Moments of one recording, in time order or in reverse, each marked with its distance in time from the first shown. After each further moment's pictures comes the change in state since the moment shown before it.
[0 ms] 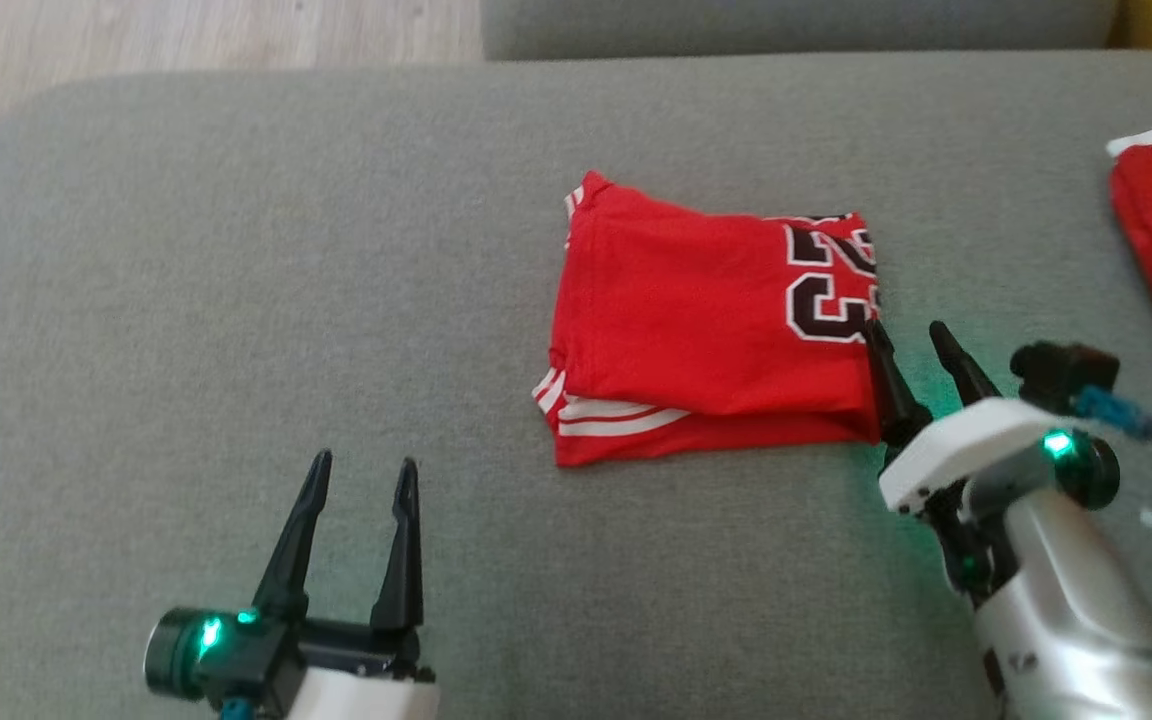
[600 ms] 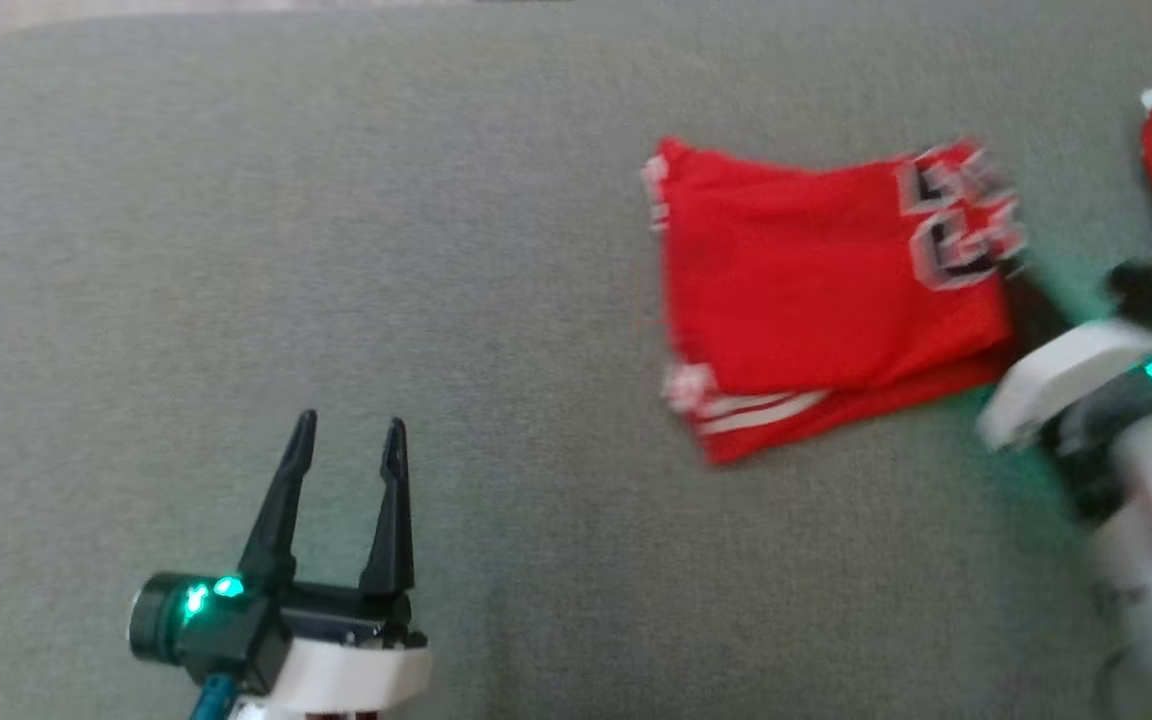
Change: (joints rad) left arm -0.045 -0.001 0.010 -0.033 -0.002 0.001 0.000; right arm -0.114 -0.157 0.008 0.049 -0.079 0.000 0.059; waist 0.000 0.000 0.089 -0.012
